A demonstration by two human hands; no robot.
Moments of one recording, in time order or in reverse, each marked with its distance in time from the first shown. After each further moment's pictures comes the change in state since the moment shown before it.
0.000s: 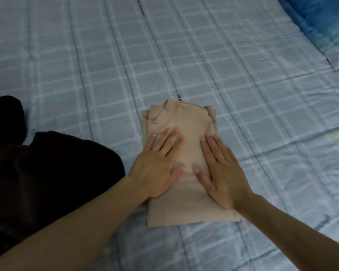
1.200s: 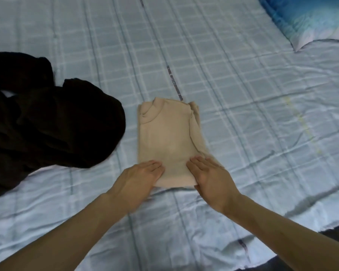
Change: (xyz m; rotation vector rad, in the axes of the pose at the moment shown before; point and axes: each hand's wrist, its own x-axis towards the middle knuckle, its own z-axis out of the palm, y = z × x) left_hand -0.199 0.117 -0.011 -0.148 0.128 0.100; right_hand -0.189 -0.041 -0.015 -0.078 0.079 -0.242
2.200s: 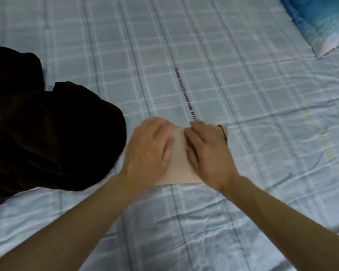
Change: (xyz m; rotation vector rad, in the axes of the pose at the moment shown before) left_hand 0.100 -0.037 -0.036 -0.113 0.433 -0.249; right_hand 0.118 0.024 -0.011 0.106 0.159 0.051
